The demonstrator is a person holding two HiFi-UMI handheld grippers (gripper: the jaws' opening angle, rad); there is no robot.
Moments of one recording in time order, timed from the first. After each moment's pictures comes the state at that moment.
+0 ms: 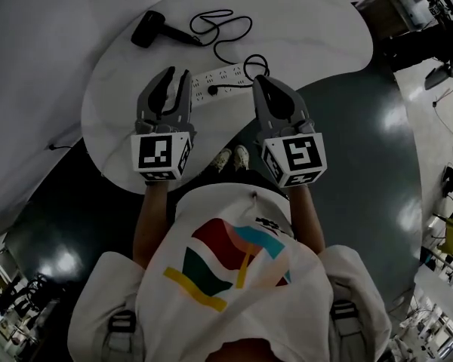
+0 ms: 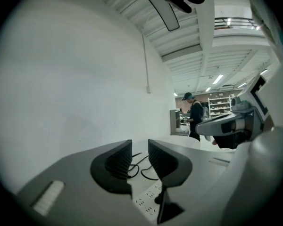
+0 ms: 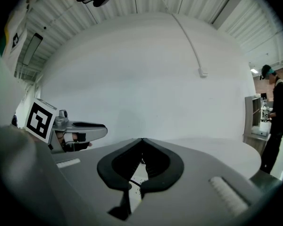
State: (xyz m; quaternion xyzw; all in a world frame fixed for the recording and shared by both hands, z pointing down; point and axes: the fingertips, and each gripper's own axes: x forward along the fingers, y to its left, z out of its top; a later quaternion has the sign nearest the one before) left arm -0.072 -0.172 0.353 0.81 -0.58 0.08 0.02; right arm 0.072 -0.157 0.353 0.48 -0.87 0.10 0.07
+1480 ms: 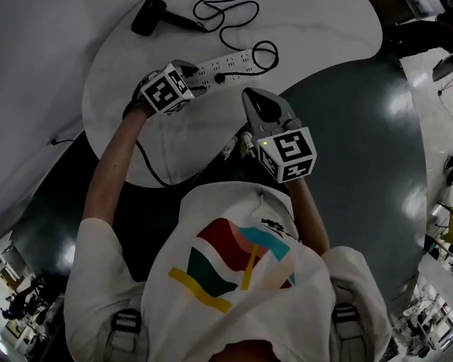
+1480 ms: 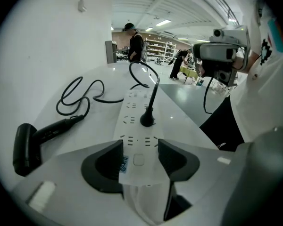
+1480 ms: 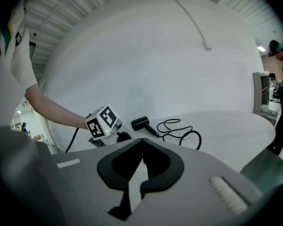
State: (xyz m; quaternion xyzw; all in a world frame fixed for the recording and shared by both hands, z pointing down) left arm -0.062 -0.168 0.573 0.86 -0.14 0.49 0.10; right arm 0.034 -0.124 0.442 0.42 -0.88 0.19 0.13
